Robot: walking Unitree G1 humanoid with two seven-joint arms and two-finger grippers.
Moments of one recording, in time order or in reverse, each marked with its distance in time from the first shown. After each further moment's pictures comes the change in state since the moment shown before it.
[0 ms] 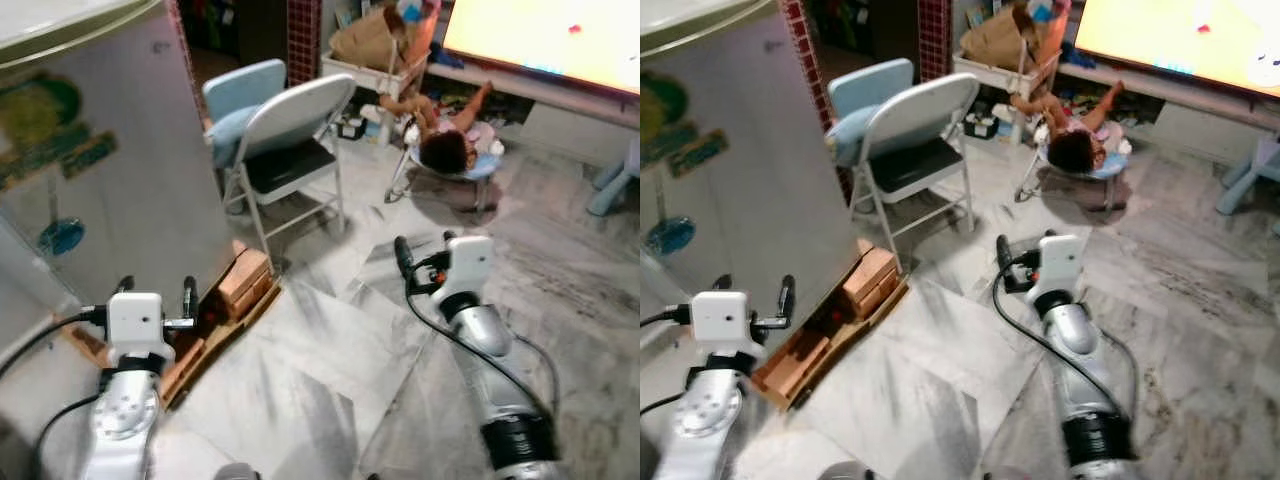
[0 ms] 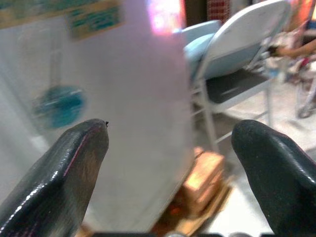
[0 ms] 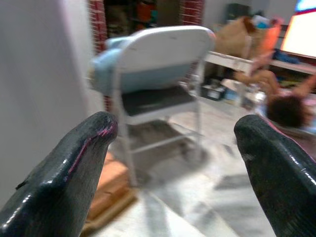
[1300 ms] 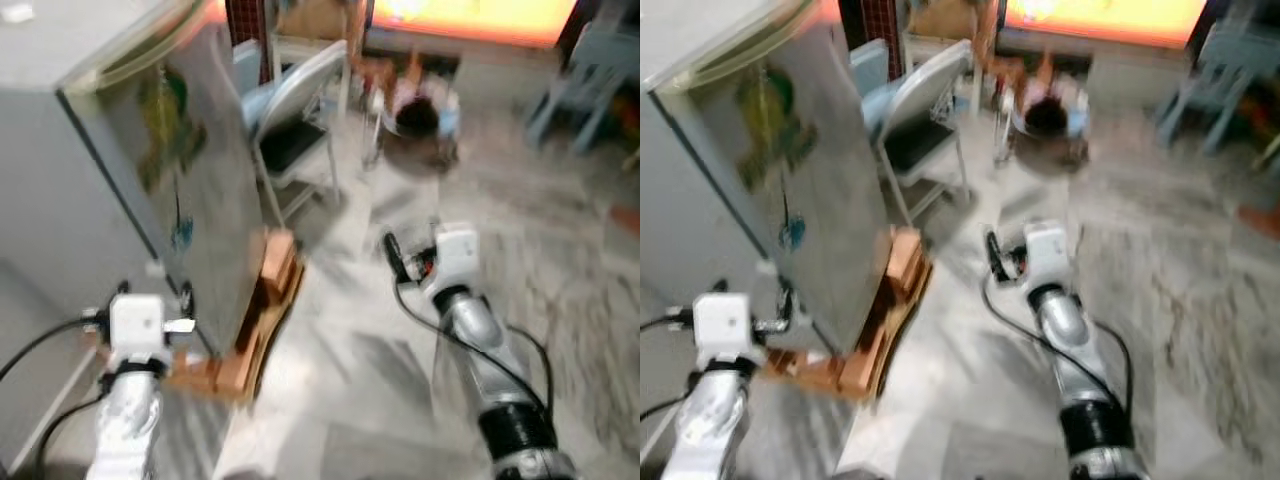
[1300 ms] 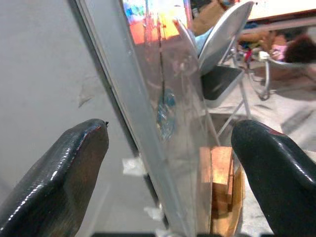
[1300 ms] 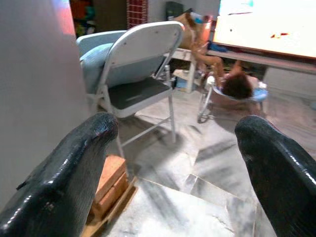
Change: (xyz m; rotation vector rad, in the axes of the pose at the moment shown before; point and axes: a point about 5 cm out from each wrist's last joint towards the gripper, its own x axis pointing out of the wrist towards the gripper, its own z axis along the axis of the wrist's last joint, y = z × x) left arm 0.000 -0.016 0.001 0.026 -0.023 -0.039; right arm -0.001 -0.020 0.002 -0.070 0.010 -0.039
